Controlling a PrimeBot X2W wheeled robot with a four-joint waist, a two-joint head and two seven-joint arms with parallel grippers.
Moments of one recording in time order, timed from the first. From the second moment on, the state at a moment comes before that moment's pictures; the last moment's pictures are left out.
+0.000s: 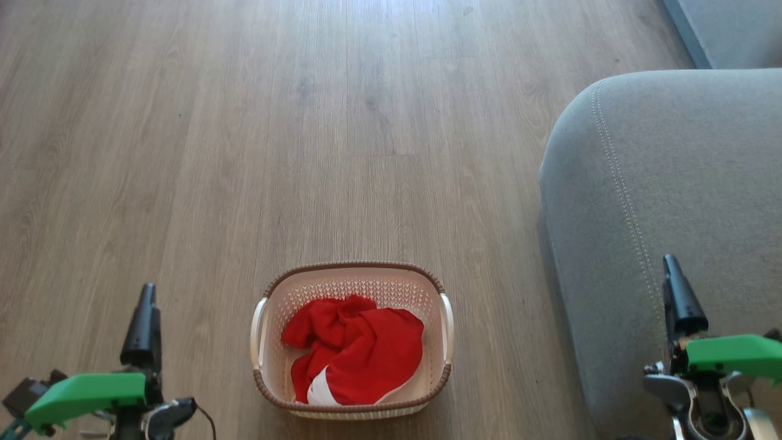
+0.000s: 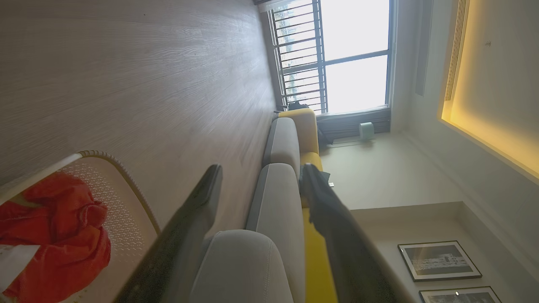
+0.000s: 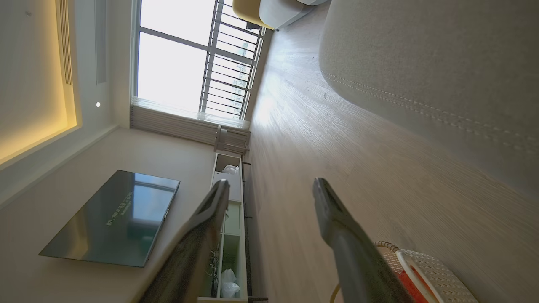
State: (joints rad) left arm -0.02 0.03 0.14 0.30 -1.45 -0.12 0.02; right arm -0.04 -0.03 -0.17 0.29 1.36 0.13 0.02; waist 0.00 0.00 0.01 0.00
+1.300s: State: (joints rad) left arm -0.08 0.03 0.01 -0.04 -0.76 0.05 -0.10; right arm -0.12 -0.03 -0.10 0.00 0.61 0.13 -0.10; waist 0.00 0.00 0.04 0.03
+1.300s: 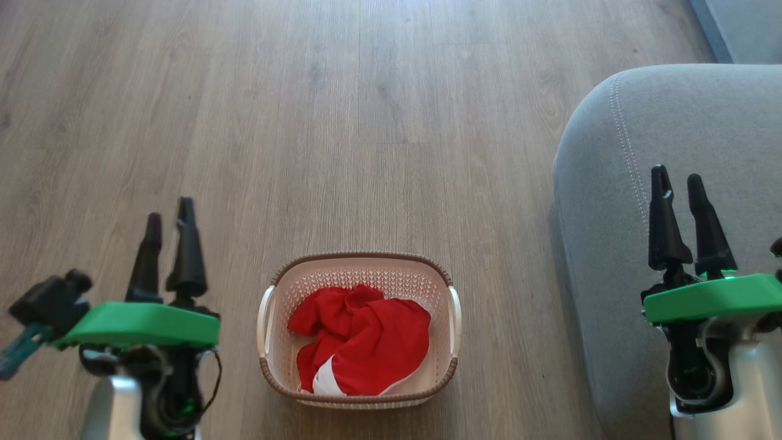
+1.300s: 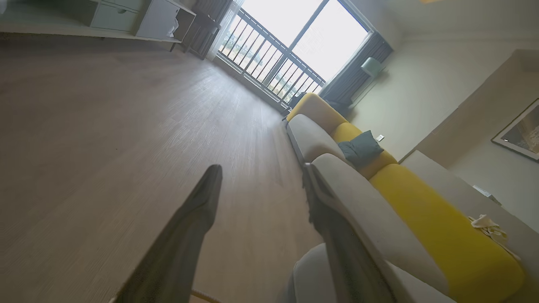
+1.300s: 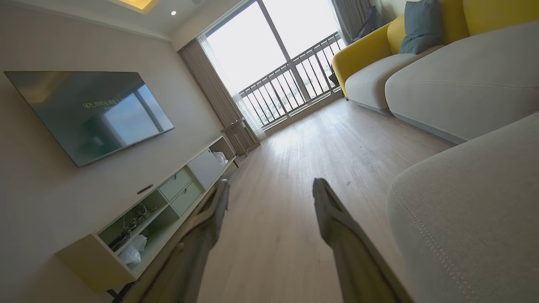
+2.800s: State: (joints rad) left arm -0.12 0.10 -0.32 0.05 -0.23 0.27 -0.22; right arm -0.13 -0.04 -0.02 0.05 0.05 0.13 -0.22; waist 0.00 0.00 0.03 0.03
